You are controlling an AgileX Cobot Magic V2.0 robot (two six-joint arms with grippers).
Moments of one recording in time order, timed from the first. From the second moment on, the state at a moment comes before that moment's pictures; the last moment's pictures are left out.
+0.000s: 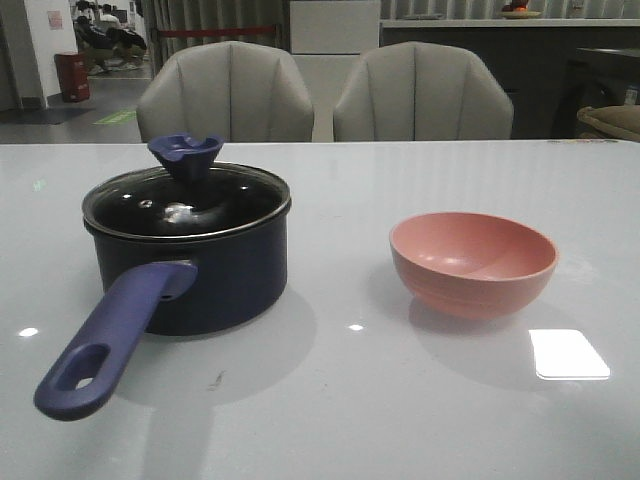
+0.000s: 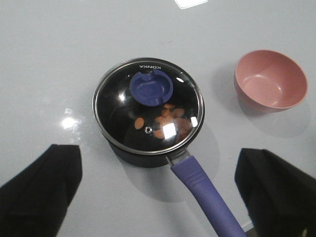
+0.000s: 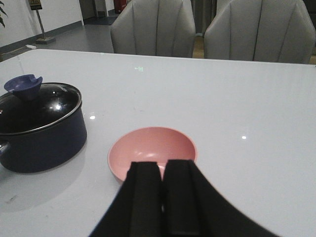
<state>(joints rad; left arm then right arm) -0.38 0.96 -1.10 -0.14 0.87 0.07 0.36 0.31 -0.16 -0.03 0.03 0.15</state>
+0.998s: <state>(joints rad) -0.38 0.16 -0.39 -0.16 0.50 0.07 0.36 0.31 -0.16 -0.03 0.03 0.15</state>
